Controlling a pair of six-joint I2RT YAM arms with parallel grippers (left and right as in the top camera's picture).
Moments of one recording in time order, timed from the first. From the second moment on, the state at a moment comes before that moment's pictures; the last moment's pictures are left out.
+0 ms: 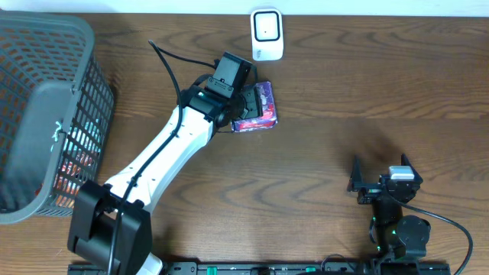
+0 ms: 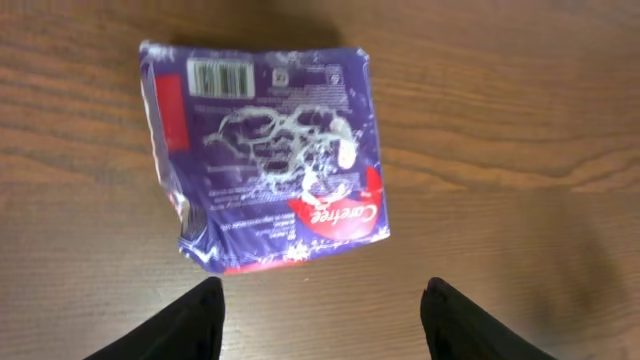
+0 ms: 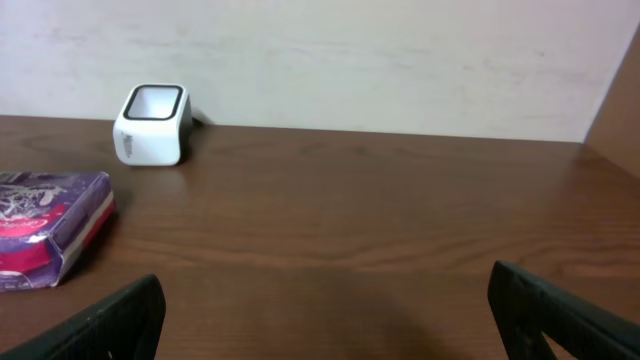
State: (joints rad) left arm -0.49 1.71 1.36 -0.62 0.09 -0.61; right arm -0.01 0.01 0.01 -0.07 0.00 -0.06
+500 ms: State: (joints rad) left arm 0.04 1.24 1.44 -0.61 -0.10 -0.40; right arm -0.01 0.01 0.01 -0.07 0.00 -0.06
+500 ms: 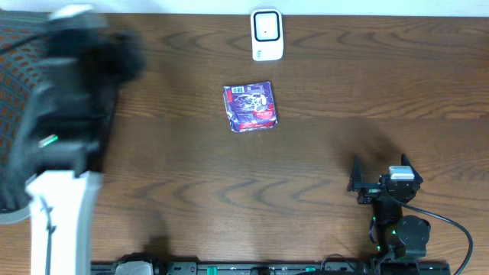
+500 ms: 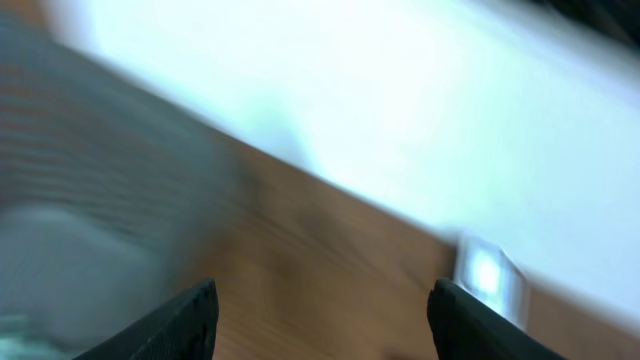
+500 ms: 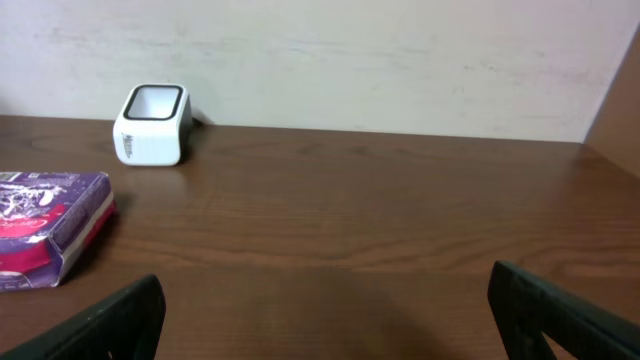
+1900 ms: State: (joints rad) left arm 0.79 1.92 1.33 -1.04 -0.13 -0.72; right arm -0.01 0.01 0.01 -0.07 0.00 -0.06
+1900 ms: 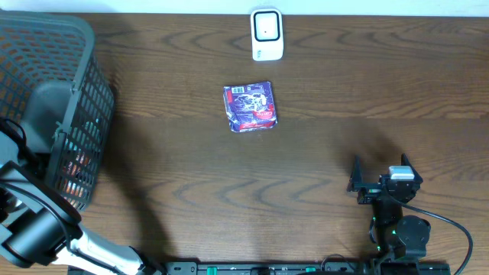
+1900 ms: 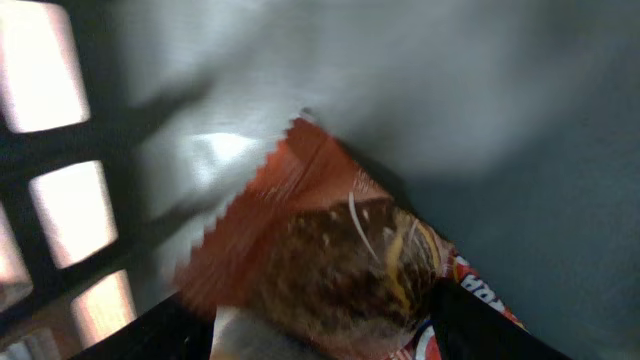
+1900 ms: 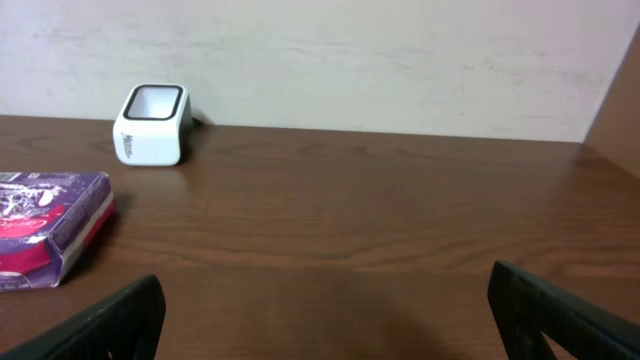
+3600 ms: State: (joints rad) left arm -0.06 1.15 1.41 -0.61 0.44 -0.33; right arm -0.01 0.01 0.01 -0.07 0.00 -0.06
